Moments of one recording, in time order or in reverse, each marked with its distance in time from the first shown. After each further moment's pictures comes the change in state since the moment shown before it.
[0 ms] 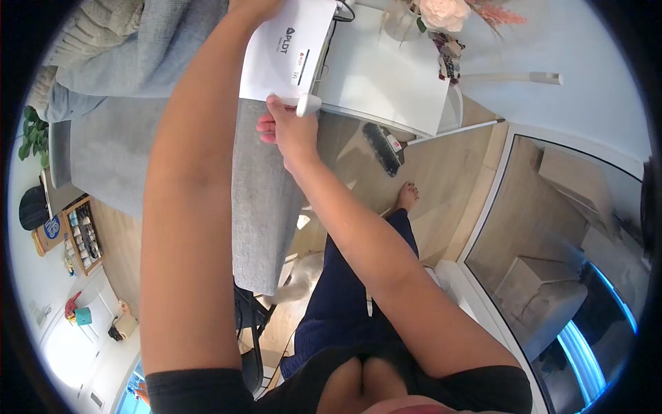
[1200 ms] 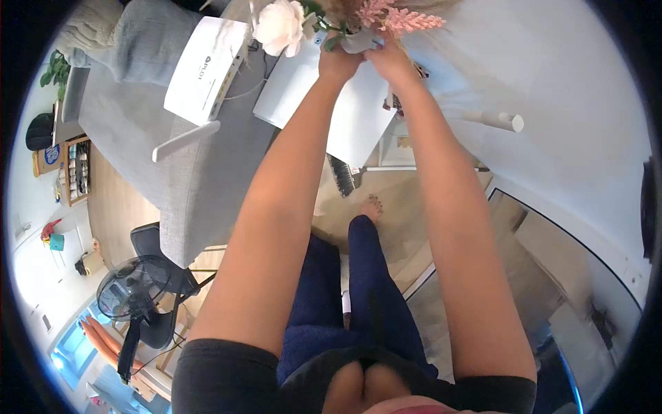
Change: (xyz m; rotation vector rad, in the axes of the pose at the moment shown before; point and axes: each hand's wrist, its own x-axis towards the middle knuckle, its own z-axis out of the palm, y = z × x) left_hand 0.082 0.257 0.134 -0.867 0.619 -0.301; right_hand 0.200 -0.222 -0.251 -1.063 -0.261 -0.660
